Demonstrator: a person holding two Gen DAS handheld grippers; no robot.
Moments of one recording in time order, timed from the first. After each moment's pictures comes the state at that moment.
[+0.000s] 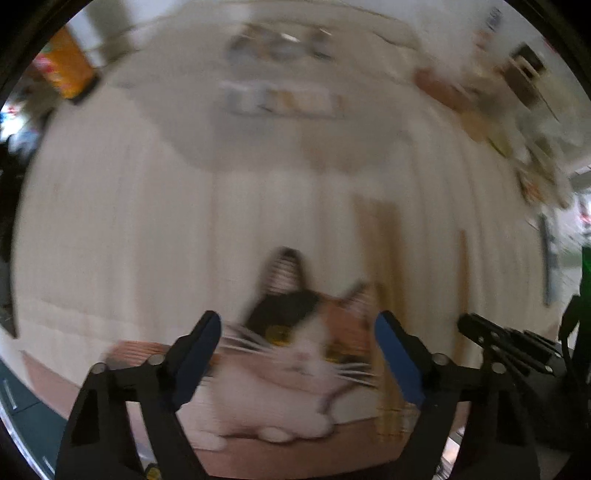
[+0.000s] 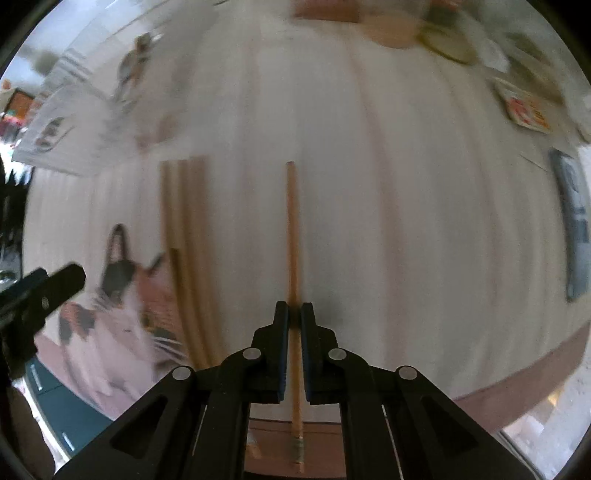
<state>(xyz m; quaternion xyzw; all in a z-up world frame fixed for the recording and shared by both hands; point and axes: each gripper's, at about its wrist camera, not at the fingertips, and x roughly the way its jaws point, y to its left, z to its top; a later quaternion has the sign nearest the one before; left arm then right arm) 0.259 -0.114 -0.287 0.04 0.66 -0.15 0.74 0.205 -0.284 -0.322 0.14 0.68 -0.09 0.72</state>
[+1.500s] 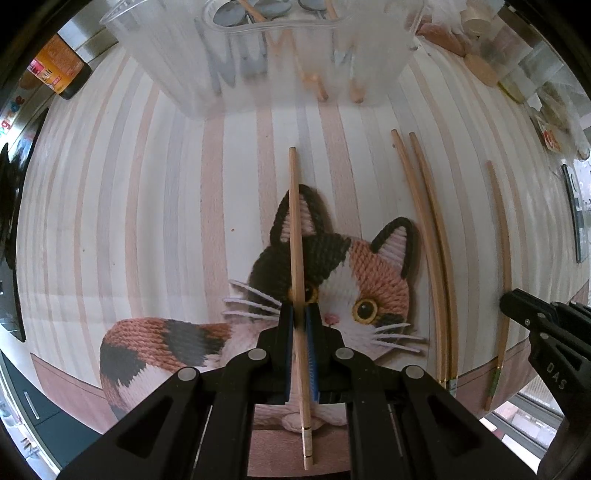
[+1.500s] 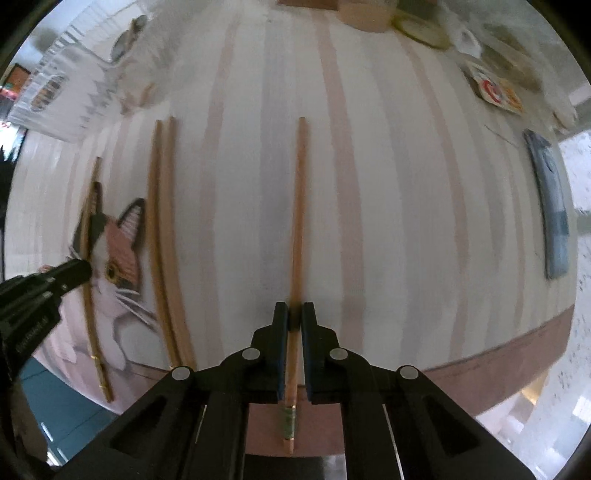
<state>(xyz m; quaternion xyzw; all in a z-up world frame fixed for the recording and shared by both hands) 0.235 -0.100 -0.320 0.10 0.67 -0.13 0.73 0.170 -0.244 -0.323 0.10 0.69 -0.10 0.71</state>
